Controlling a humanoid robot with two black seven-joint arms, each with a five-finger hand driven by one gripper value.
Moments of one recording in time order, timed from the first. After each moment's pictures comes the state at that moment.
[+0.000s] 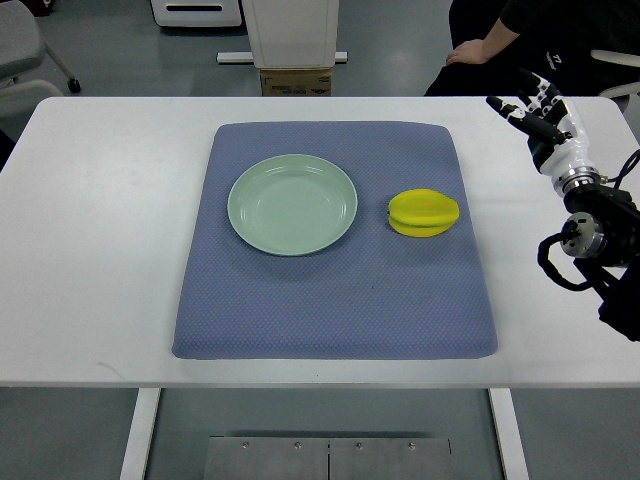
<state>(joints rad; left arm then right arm) -0.02 0.00 -0.10 -0.22 0.09 0.00 -0.21 0.88 -0.22 0.61 0.54 -0.09 0.02 0.46</state>
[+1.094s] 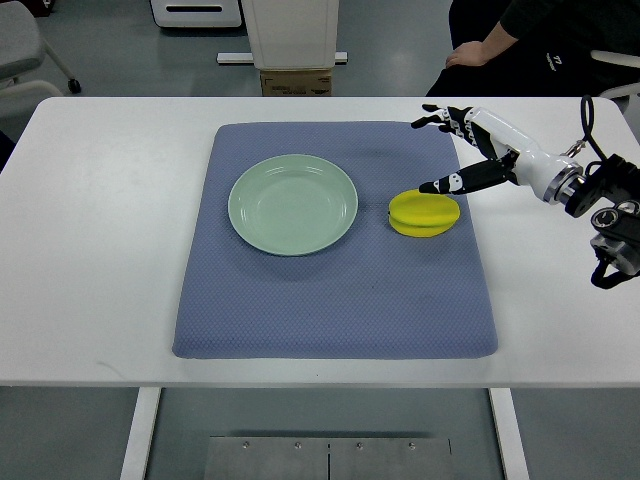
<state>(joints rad) -0.02 0.00 -0.10 -0.22 0.09 0.00 -0.21 1.14 -0.57 -0.08 1.10 -0.51 -0.08 0.48</state>
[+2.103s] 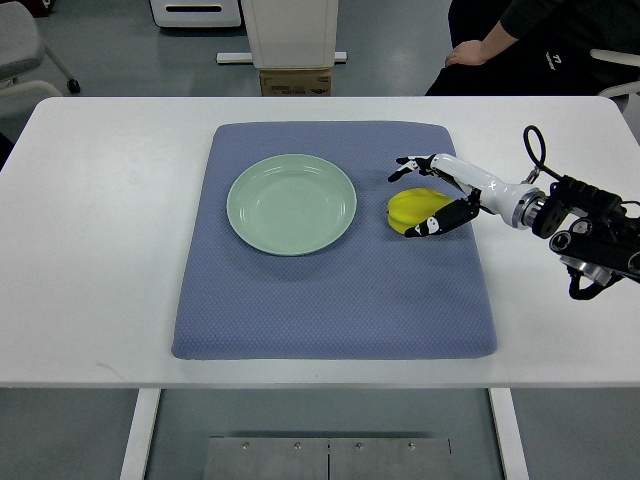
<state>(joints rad) -0.01 0.00 -0.10 -0.22 0.09 0.00 -0.21 1.17 -0.42 -0.27 0.96 -0.54 -0.11 0.43</state>
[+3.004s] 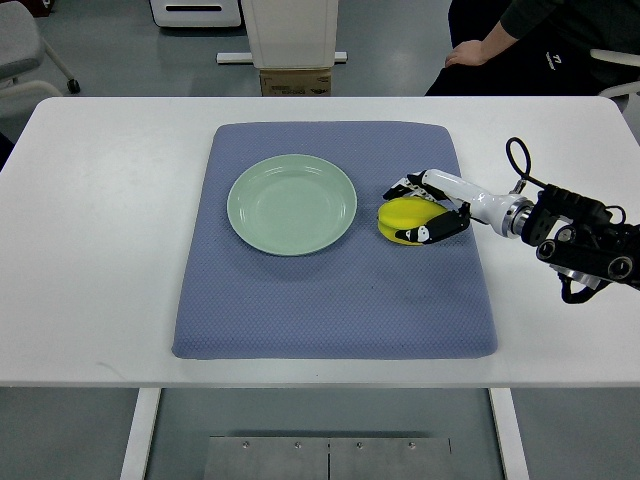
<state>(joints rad) -0.01 0.00 -0.10 -0.22 0.09 0.00 -0.21 1.19 -0.36 -0.36 0.91 -0.51 -0.11 0.44</state>
